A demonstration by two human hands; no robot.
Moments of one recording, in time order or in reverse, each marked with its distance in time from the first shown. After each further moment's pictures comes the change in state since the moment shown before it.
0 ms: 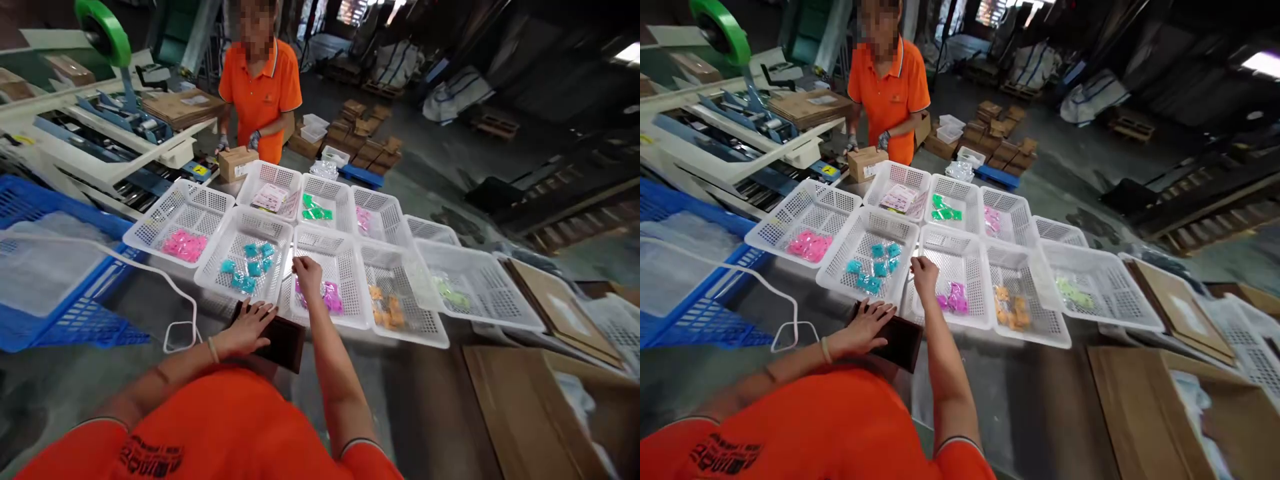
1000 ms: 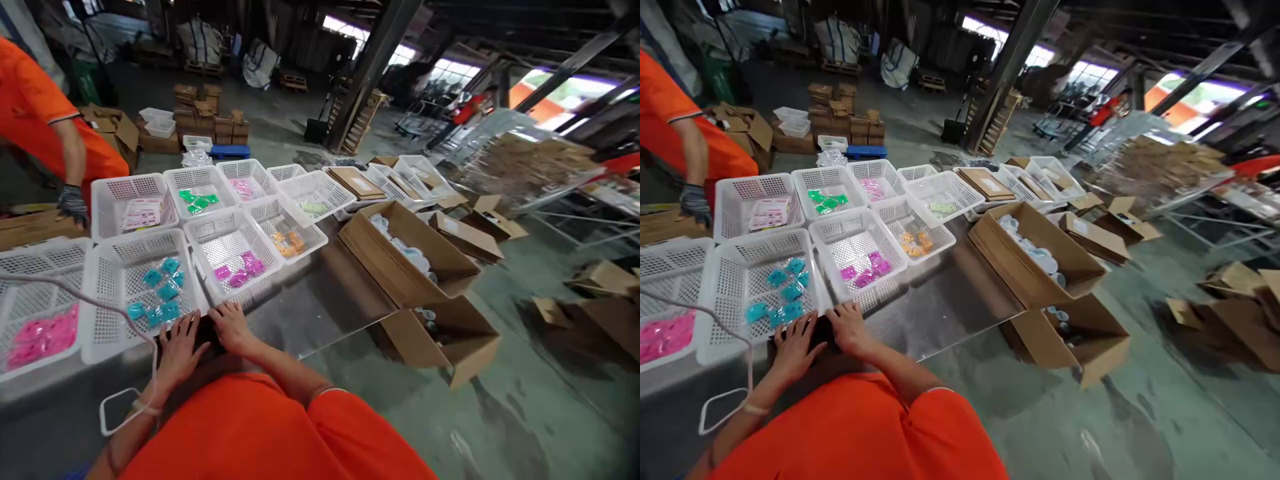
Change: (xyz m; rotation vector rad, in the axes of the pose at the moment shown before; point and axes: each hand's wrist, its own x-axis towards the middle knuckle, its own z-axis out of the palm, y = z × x) left_hand 0.002 -0.047 0.018 0.200 0.164 0.078; right_hand -0.177 0.076 -0.014 -0.936 -0.306 -0.244
